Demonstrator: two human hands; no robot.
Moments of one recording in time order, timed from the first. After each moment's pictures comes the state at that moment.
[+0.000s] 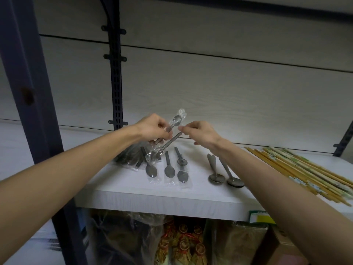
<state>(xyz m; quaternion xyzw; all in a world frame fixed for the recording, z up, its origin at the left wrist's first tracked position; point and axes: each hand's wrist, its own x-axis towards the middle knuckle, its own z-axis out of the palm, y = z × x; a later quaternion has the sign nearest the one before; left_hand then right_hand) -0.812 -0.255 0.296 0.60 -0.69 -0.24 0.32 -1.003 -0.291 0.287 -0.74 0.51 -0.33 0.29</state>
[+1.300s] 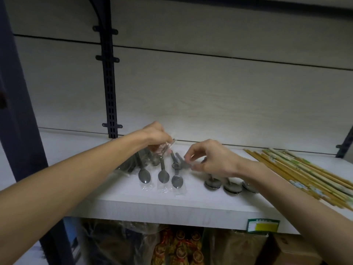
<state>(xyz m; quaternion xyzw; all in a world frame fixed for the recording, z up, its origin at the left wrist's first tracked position) -0.840 -0.283 0.286 0.68 -0.61 -0.30 0.27 -1.063 -0.264 0.268 -0.90 0.35 -0.20 0.18</state>
